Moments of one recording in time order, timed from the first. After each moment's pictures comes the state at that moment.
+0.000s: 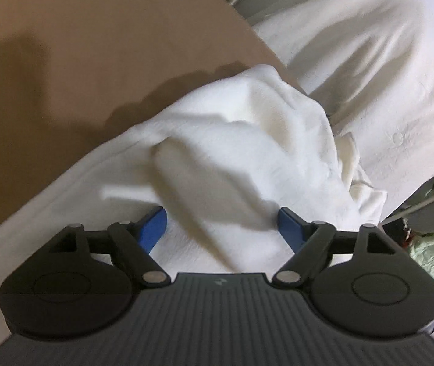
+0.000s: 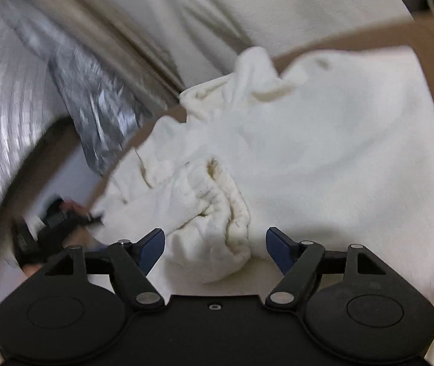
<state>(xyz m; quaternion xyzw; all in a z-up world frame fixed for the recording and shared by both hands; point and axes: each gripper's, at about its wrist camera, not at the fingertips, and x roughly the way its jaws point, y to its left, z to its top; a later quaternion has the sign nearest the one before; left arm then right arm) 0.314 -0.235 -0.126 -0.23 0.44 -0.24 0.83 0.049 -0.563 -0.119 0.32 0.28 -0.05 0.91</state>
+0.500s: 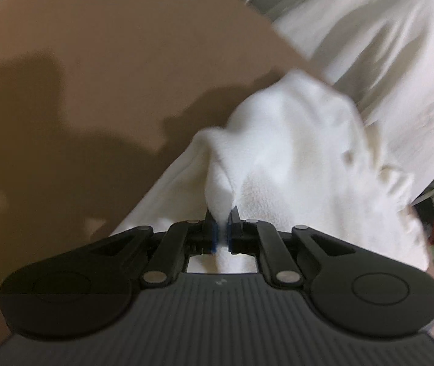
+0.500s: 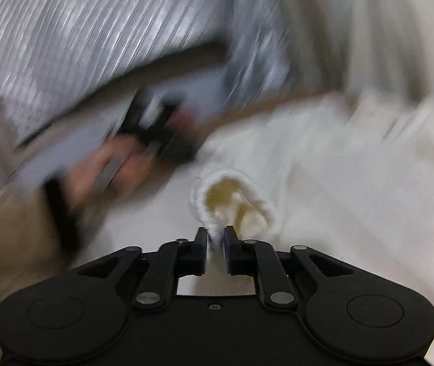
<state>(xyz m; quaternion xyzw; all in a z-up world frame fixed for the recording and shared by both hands) 0.320 -0.192 -0.122 -0.19 0.50 -0.19 0.82 0.023 -0.498 -0.081 0.11 0.33 0.24 0.91</state>
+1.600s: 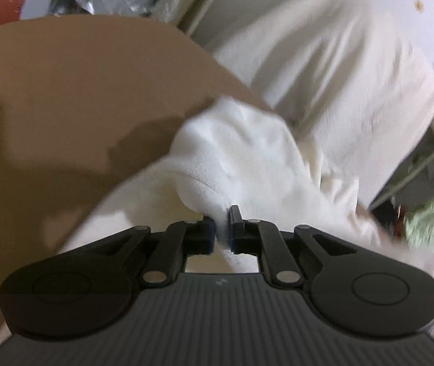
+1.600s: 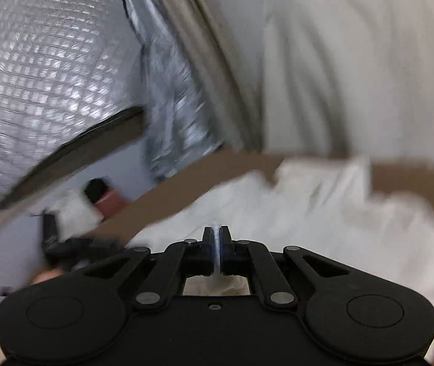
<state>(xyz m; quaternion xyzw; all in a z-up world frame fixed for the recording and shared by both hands) 0.299 -0.219 -0.094 -0.18 0.43 -0.28 0.84 0.047 -0.534 0.022 0.16 0.21 0.01 0.96</state>
